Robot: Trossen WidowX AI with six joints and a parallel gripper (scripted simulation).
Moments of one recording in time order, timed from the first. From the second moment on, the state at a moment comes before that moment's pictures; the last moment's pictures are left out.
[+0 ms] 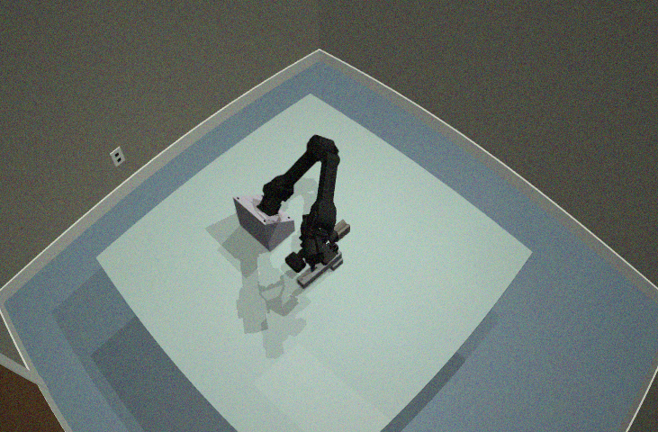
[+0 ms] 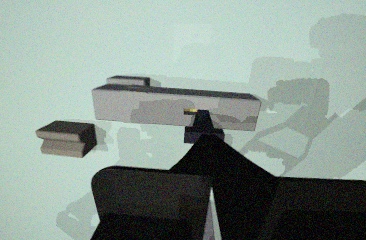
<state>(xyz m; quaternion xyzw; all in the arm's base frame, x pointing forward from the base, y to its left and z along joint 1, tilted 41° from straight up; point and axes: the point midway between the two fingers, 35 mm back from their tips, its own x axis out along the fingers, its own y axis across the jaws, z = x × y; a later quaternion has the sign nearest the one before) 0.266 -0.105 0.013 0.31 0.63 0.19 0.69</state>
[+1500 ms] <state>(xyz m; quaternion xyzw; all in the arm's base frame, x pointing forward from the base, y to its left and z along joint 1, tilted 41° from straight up) 0.267 -0.095 0.003 0.31 0.64 0.18 0.69</state>
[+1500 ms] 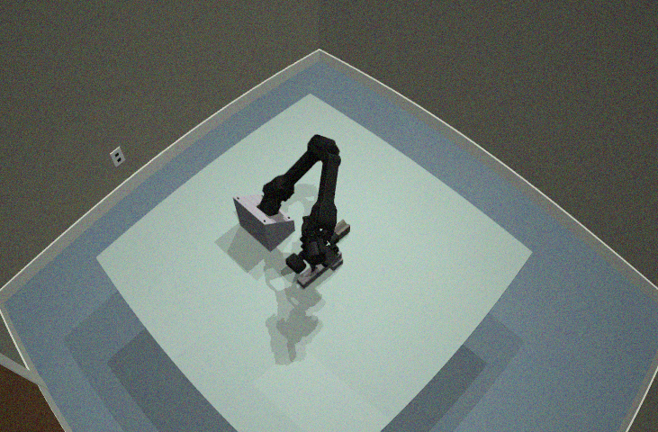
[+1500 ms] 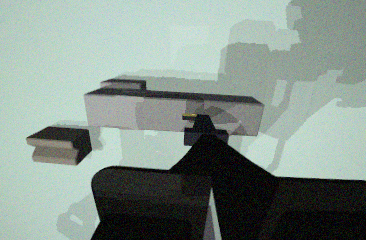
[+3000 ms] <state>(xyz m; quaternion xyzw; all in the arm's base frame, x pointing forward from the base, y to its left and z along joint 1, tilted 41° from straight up) 0.264 -0.093 0.000 0.31 0.63 0.17 0.69</state>
